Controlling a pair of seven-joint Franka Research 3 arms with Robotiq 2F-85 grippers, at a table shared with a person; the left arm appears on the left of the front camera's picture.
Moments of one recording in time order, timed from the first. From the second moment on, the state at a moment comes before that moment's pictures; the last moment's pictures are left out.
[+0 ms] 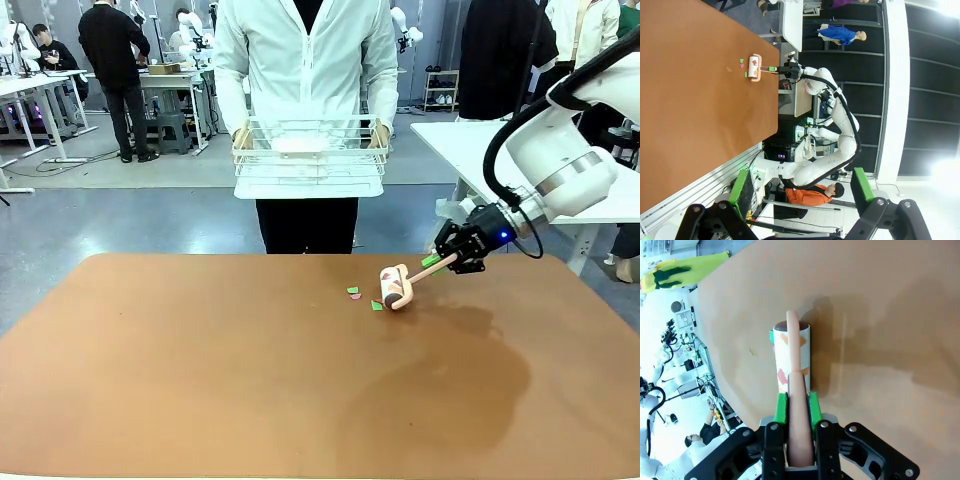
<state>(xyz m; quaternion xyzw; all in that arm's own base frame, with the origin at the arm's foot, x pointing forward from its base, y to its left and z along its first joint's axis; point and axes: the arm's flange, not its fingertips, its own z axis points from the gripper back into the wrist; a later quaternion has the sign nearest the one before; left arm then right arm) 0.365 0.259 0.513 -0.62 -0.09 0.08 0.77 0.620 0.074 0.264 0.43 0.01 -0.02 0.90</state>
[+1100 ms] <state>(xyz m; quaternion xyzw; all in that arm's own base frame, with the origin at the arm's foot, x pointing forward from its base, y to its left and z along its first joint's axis) 0.365 0.259 0.513 -0.62 -0.09 0.08 0.77 0.619 0.218 0.267 0.42 0.01 -0.02 0.91</state>
